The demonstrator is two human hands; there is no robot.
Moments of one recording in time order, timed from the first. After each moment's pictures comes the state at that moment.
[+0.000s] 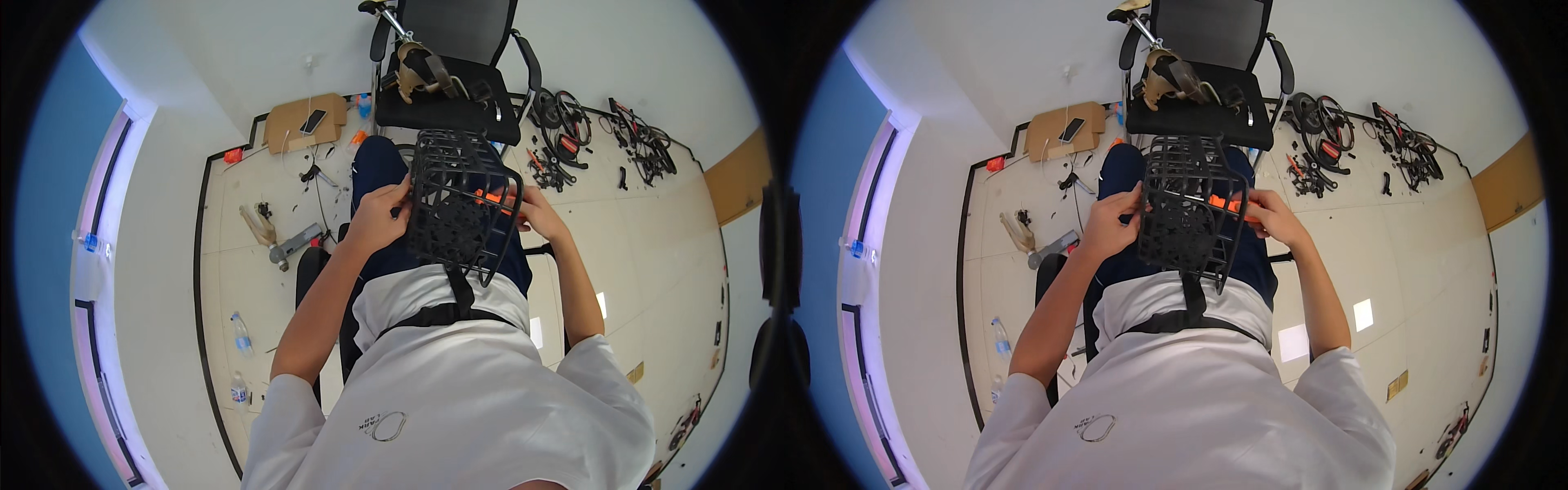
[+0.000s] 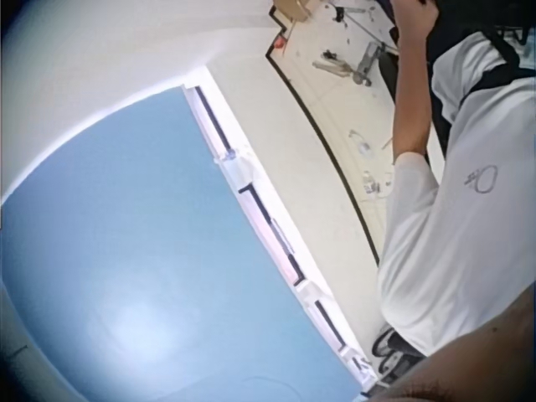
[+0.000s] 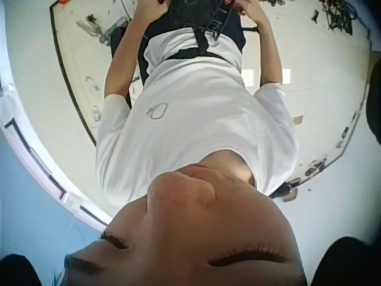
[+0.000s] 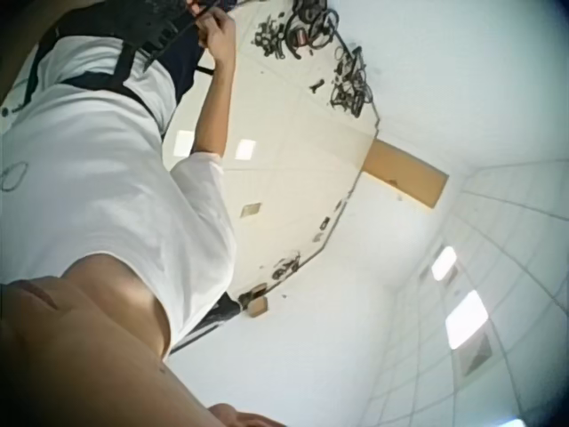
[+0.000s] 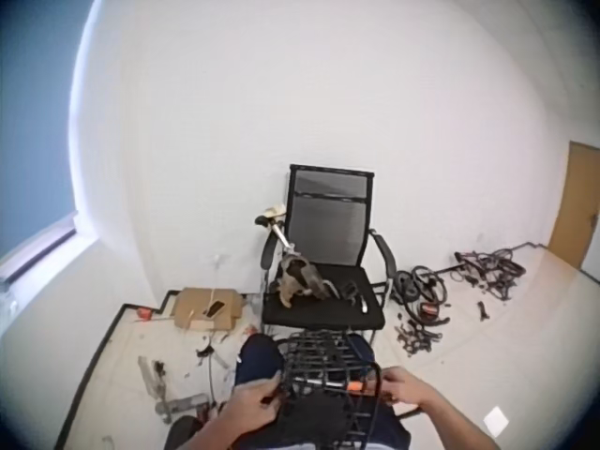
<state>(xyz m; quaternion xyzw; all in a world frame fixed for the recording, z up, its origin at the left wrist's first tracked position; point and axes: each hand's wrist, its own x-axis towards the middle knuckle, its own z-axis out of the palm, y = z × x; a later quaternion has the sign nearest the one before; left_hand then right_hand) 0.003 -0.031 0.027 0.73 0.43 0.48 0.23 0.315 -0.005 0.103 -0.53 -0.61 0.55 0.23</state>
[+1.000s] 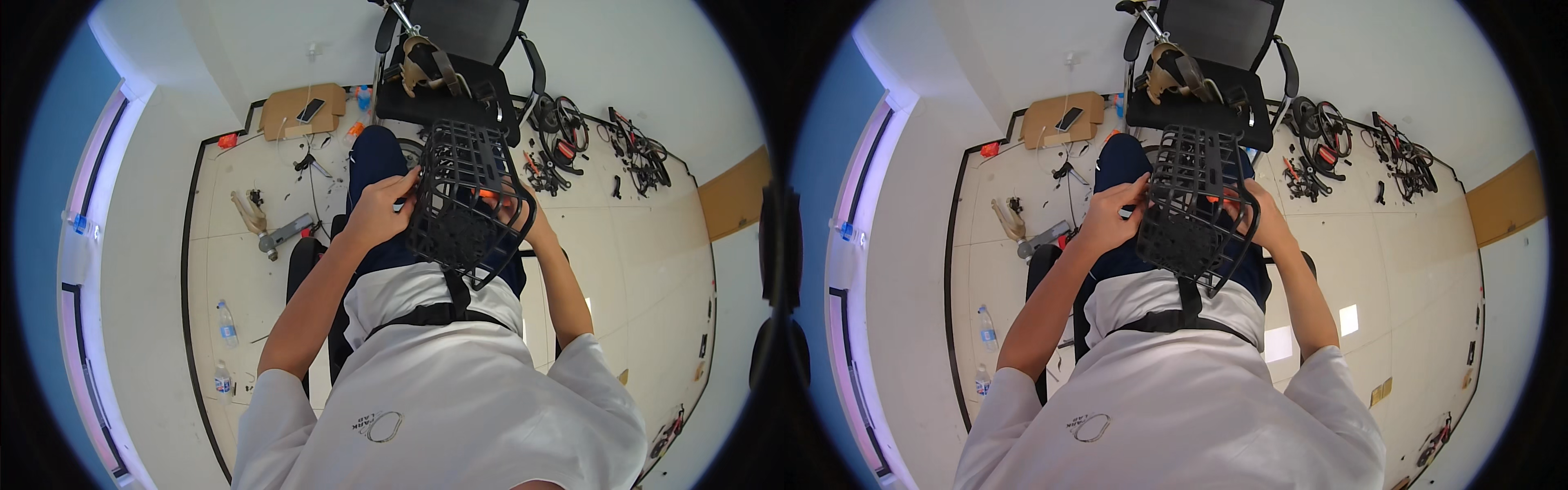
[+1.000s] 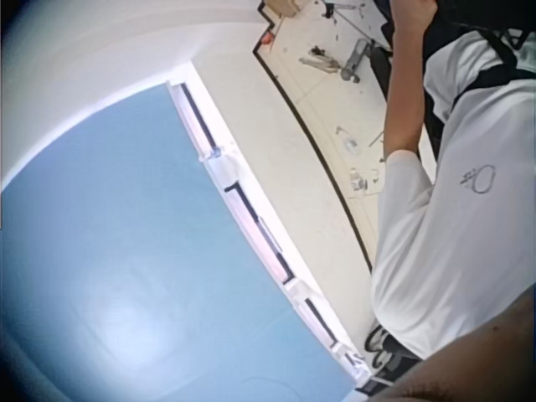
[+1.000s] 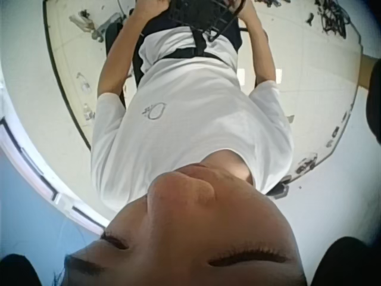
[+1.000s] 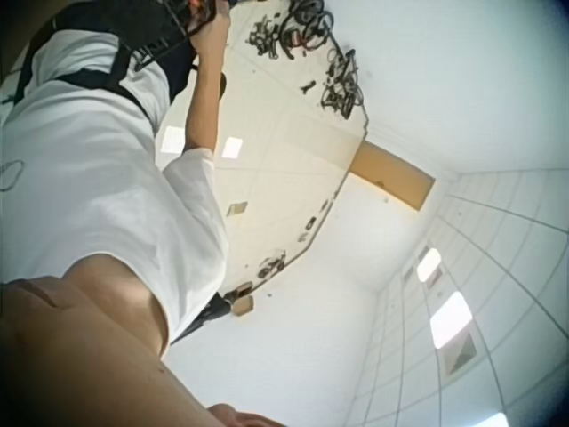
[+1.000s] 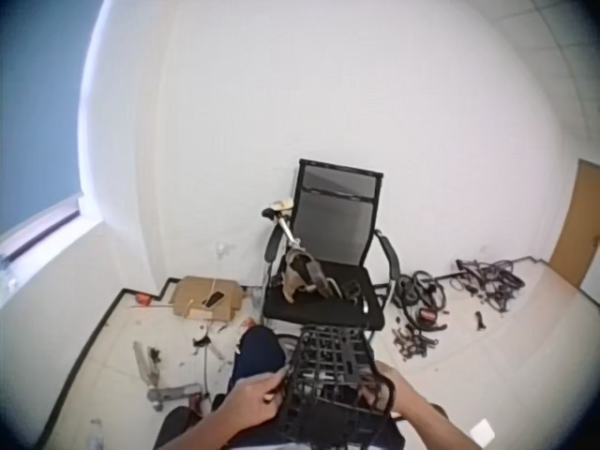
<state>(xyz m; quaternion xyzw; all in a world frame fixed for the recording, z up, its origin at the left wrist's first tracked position) 0.010 -0.035 0.042 0.74 0.42 0.49 0.19 0.304 0.007 0.067 -0.40 -0.87 0.10 0.29</state>
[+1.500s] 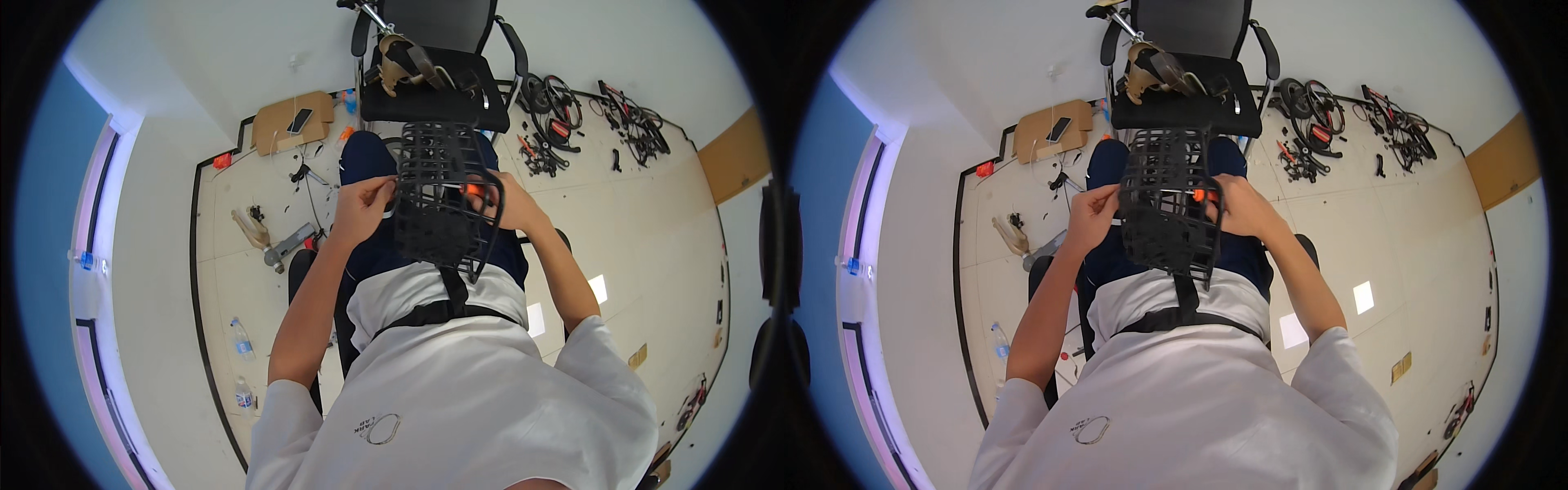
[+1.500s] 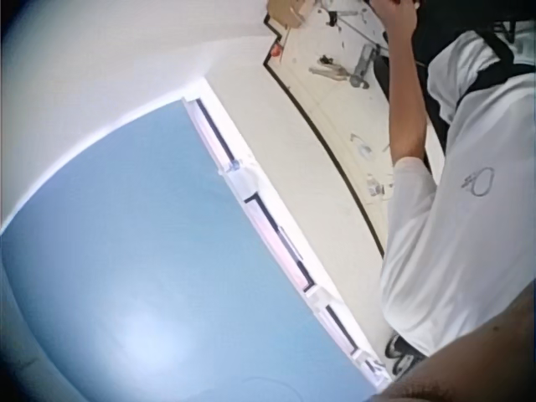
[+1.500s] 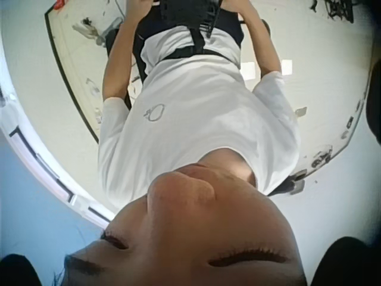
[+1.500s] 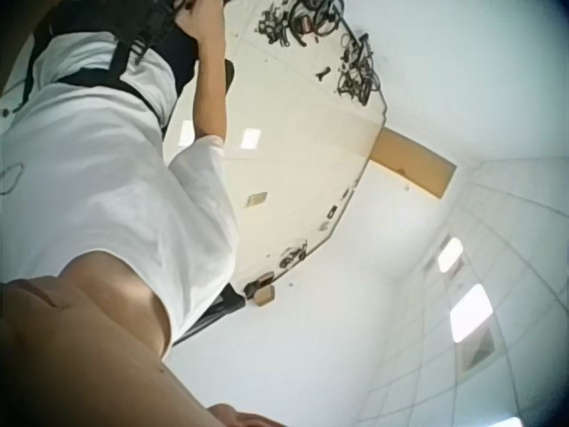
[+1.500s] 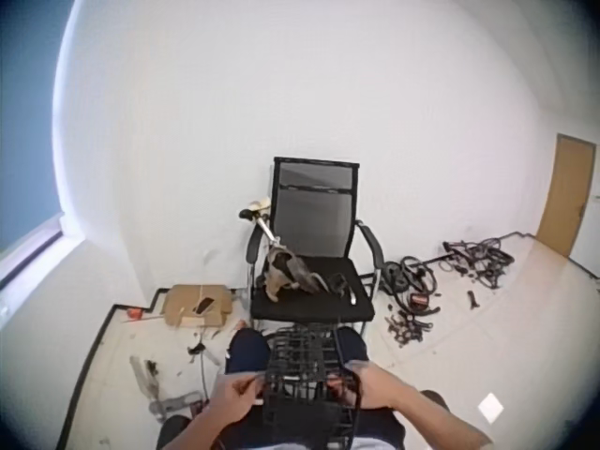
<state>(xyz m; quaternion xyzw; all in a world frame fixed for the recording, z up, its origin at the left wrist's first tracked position) -0.002 -0.027 0.036 0.61 0.46 0.49 0.41 0.287 0.000 0.095 -0.44 -0.85 0.23 0.17</state>
